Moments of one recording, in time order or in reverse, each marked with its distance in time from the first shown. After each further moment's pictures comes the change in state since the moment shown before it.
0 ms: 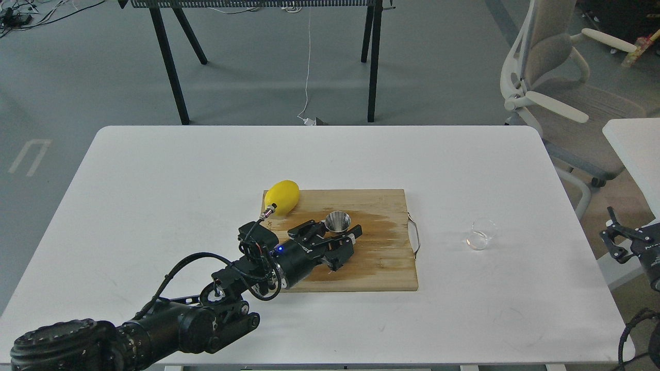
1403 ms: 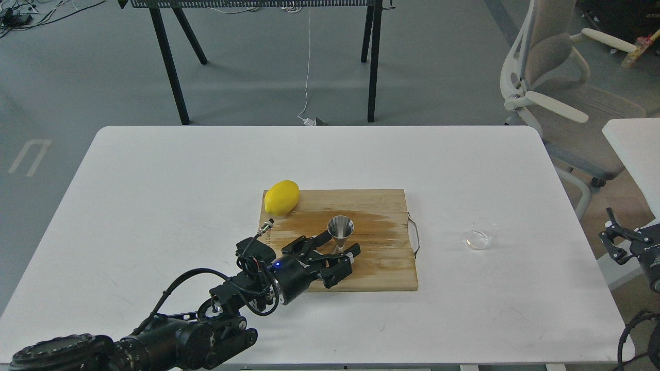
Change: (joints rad) left arm 0.059 0.000 -0.004 -0.003 0.000 0.000 0.000; right arm -0.002 0.002 -0.002 0.000 0.000 0.000 0.000
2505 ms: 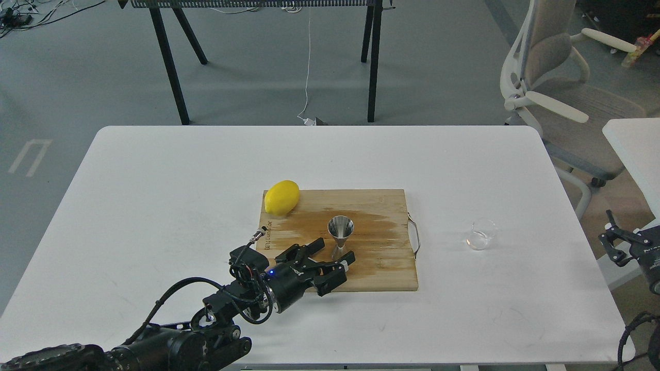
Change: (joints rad) left arm 0.042 0.043 -0.014 -0.041 0.000 0.000 0.000; right arm -0.006 0.000 0.001 0.000 0.000 0.000 0.000
